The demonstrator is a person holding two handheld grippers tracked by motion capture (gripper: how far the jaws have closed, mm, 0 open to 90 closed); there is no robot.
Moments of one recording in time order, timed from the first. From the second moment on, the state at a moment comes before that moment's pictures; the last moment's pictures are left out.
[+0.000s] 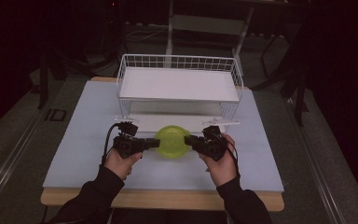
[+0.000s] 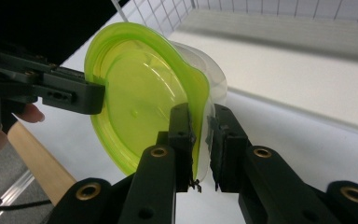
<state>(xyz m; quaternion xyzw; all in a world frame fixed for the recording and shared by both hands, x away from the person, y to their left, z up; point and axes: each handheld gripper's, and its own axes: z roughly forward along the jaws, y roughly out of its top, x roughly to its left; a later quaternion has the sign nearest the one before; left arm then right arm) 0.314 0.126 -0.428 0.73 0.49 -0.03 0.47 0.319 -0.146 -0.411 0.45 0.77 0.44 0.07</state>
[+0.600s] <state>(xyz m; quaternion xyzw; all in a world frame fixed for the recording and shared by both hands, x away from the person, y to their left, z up) 0.342 0.130 -0.359 0.73 0.48 -0.02 0.48 0.346 -0.147 -0.348 0.45 0.76 0.47 0.06</state>
